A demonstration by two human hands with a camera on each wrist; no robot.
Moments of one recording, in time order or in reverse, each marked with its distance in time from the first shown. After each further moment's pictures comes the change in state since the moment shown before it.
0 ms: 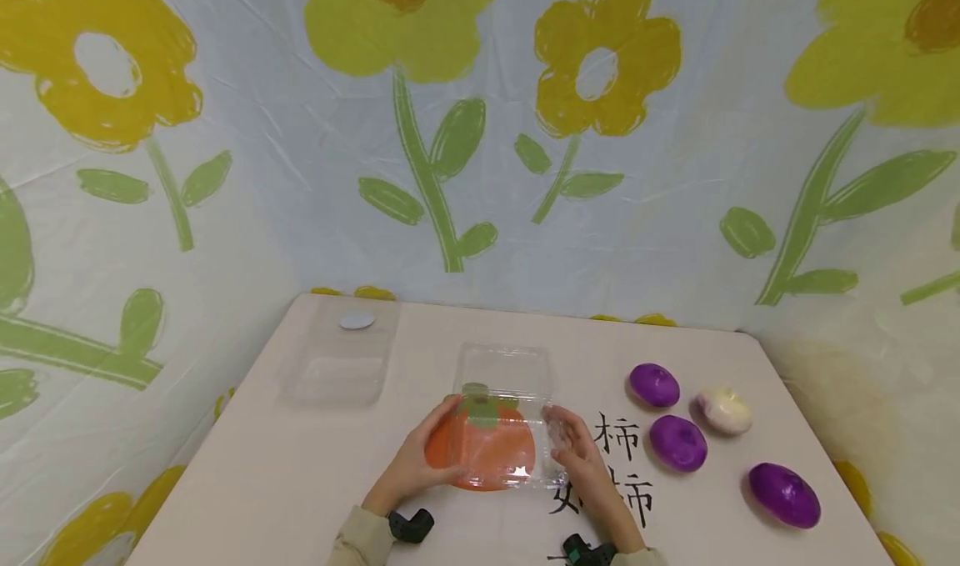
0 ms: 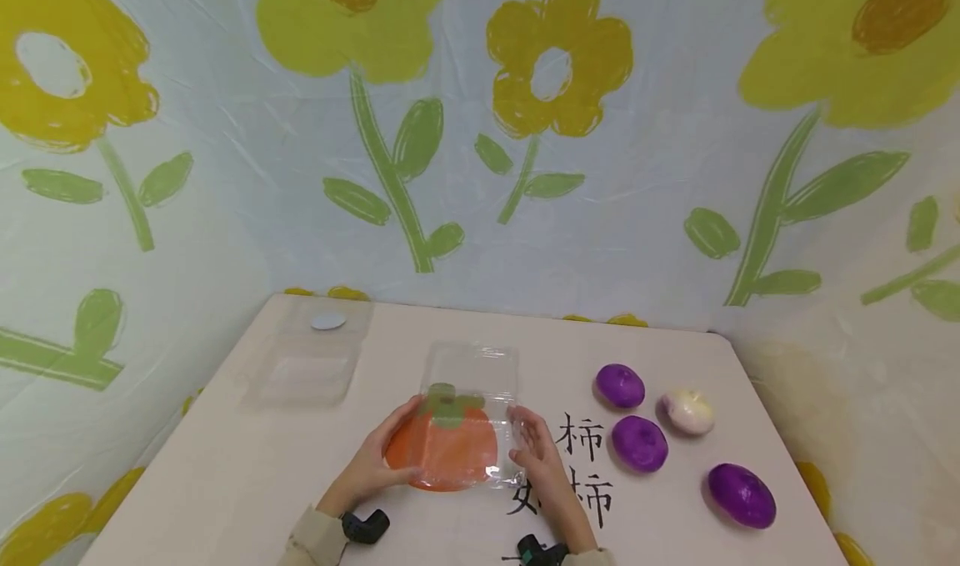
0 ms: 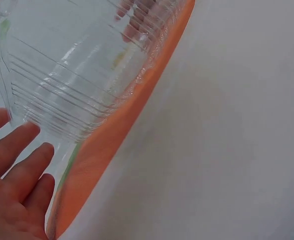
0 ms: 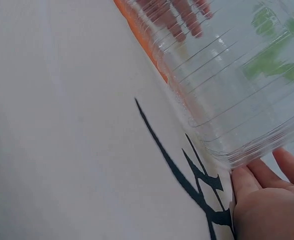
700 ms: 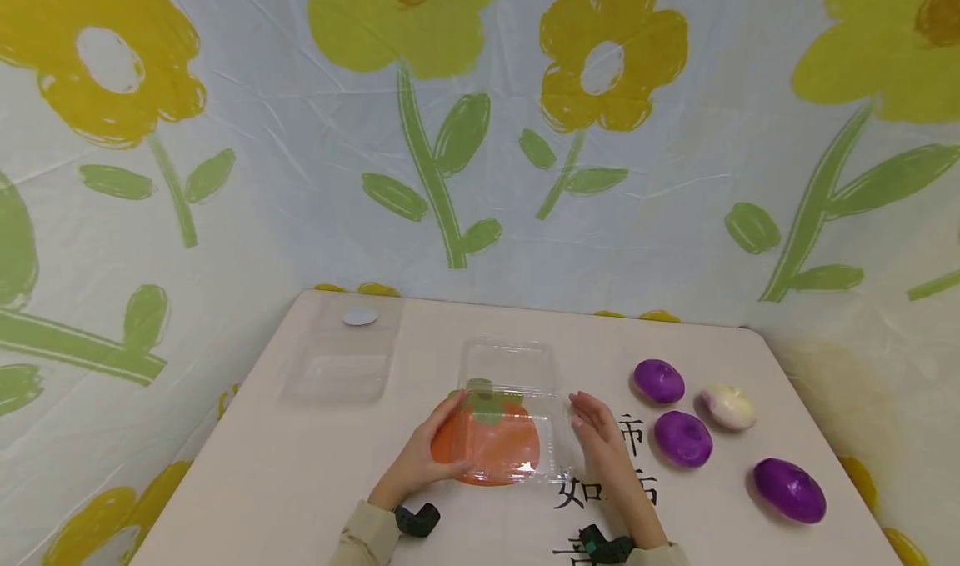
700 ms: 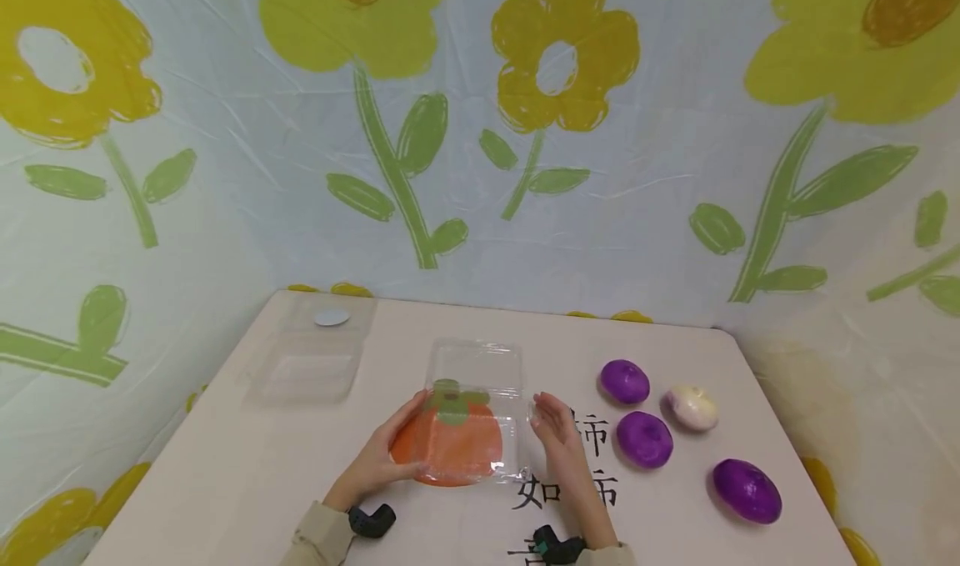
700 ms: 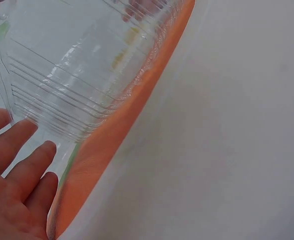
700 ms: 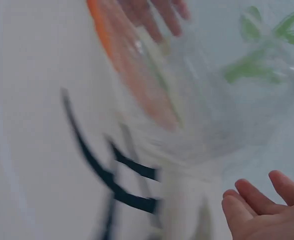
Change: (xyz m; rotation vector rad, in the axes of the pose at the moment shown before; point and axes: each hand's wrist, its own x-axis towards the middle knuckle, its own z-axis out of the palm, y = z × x) left_hand 0.000 0.000 -0.002 0.007 -0.024 -0.019; right_hand 0.002 -0.031 -0.004 -0.177 0.195 0.049
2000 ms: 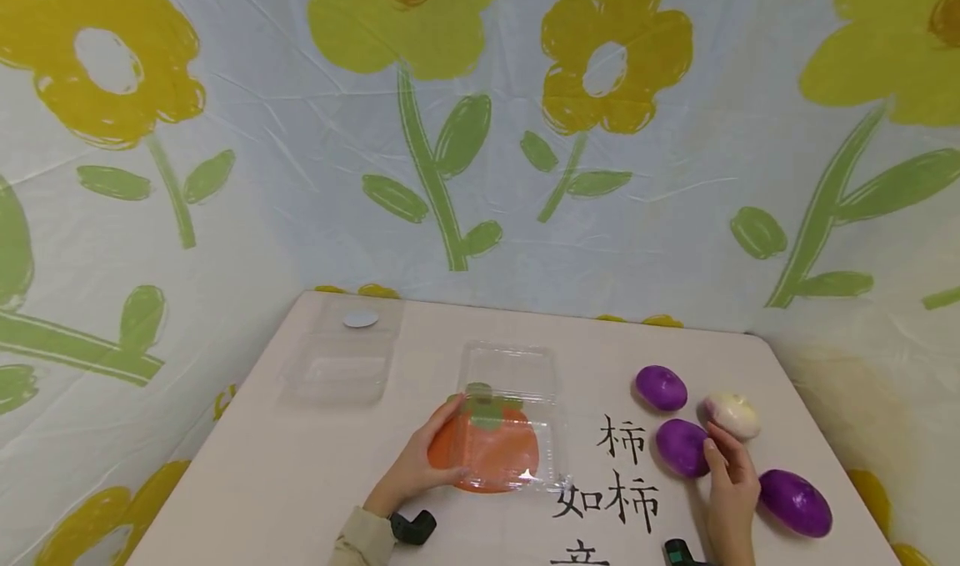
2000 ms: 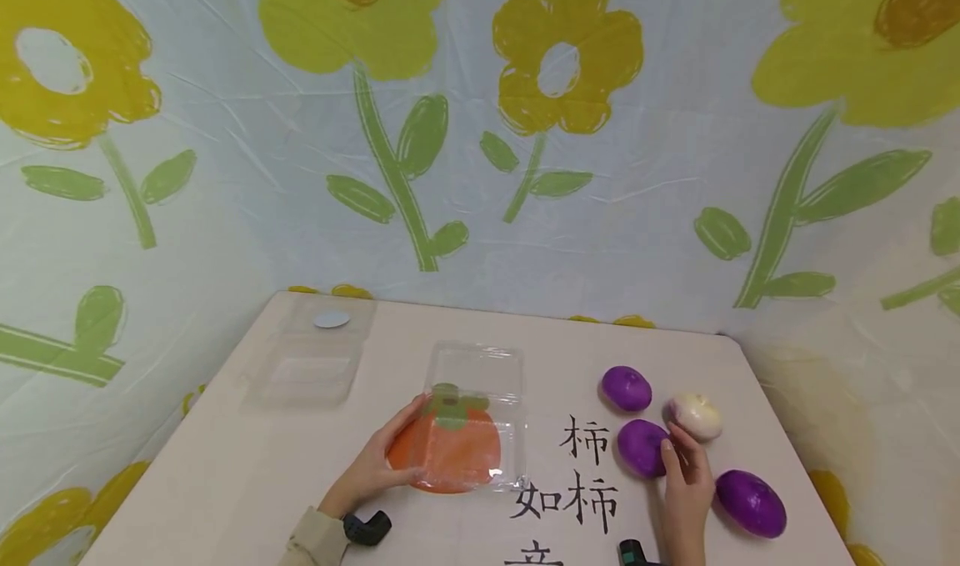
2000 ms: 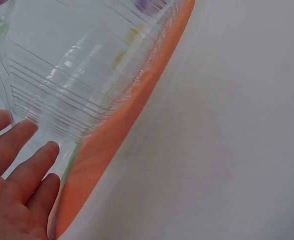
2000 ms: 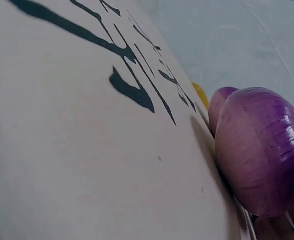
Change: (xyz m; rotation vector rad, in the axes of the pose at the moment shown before) left_hand 0.002 -0.004 0.002 -0.010 -0.008 0.014; right_hand -0.029 0.021 -0.128 0.056 0.716 -0.156
